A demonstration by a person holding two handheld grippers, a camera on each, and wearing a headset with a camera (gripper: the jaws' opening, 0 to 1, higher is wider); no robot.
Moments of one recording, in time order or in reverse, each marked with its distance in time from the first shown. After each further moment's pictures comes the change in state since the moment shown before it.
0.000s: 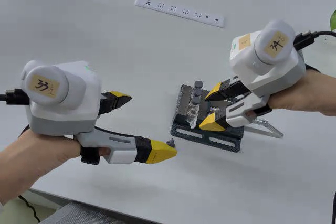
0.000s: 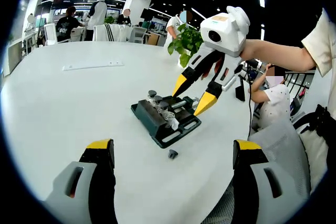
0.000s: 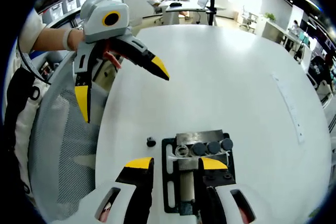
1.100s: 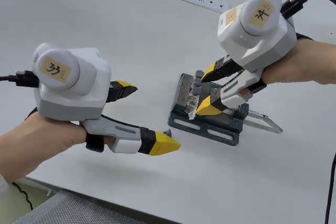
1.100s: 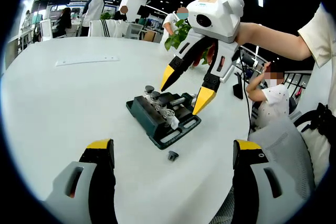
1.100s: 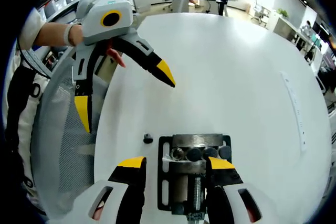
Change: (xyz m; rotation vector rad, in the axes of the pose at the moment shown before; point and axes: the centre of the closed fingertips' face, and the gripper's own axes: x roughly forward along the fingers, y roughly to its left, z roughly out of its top) left arm 0.018 0.004 -0.007 -0.007 0.022 -0.044; right arm 0.011 -0.001 0.001 -0.054 0.113 0.064
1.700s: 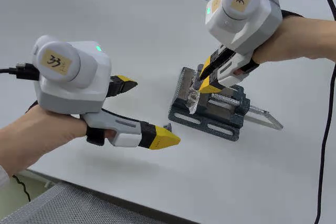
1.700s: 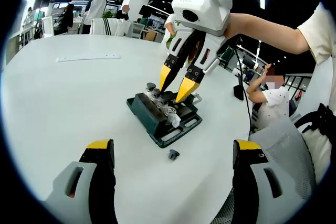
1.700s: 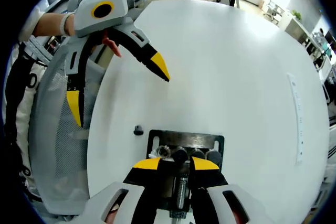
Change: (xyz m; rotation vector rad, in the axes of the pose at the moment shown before) left arm 0.003 0.001 -0.005 -0.022 -0.004 0.000; right arm 0.003 -0.018 0.000 -0.075 0.127 0.020
